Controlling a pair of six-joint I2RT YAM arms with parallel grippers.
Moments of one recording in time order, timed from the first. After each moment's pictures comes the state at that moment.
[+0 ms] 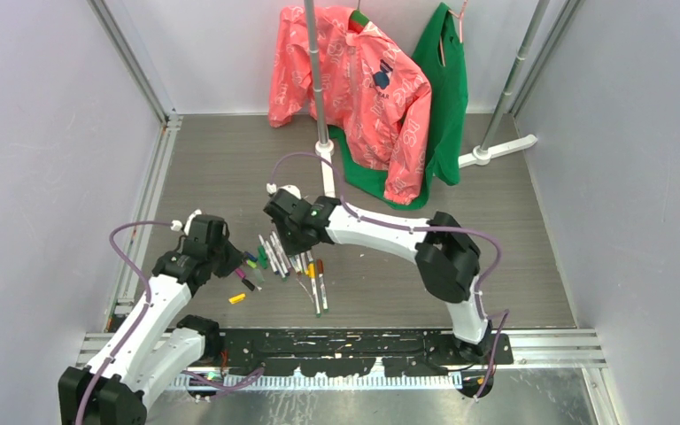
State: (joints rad) left arm -0.25 0.82 0.58 -0.67 -0.11 -0.91; right arm 1.10 1.94 1.59 -0.64 0.11 0.62
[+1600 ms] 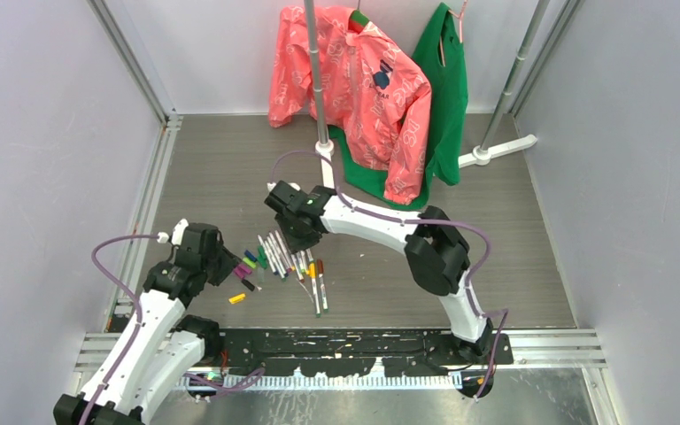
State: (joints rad) left arm -0.25 0.69 0.56 -0.80 -0.19 -1.03; right arm 1.02 2.09 1.74 -0.79 0.06 0.51
